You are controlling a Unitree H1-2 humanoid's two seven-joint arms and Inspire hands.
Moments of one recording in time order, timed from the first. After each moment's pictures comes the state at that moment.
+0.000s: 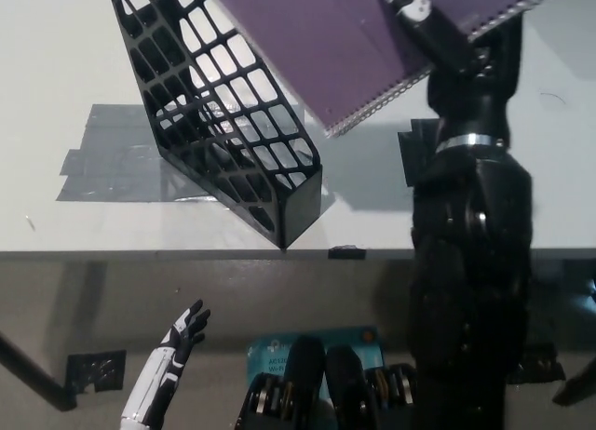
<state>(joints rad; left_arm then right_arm) -0.01 0.18 -0.10 0.32 0.06 -0.43 -0.09 -0.77 0.33 -0.17 -0.16 0.17 0.32 -0.34</state>
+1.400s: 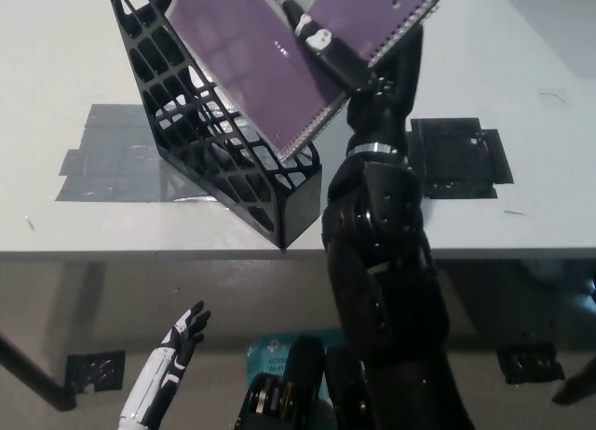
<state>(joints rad) -0.02 0.20 -0.10 0.32 0.09 -0.43 -0.09 -0.80 0.34 -0.01 0.20 0.11 0.06 -0.53</state>
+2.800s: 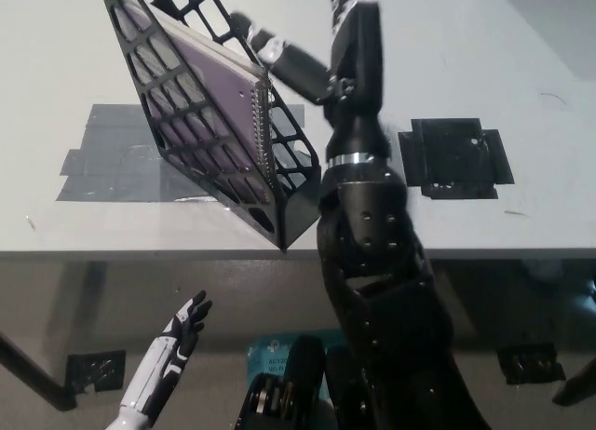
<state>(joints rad) -0.05 0.21 -0.11 0.31 0.11 -0.43 -0.09 -0.78 0.28 0.14 0.09 -0.06 0.01 -0.41</state>
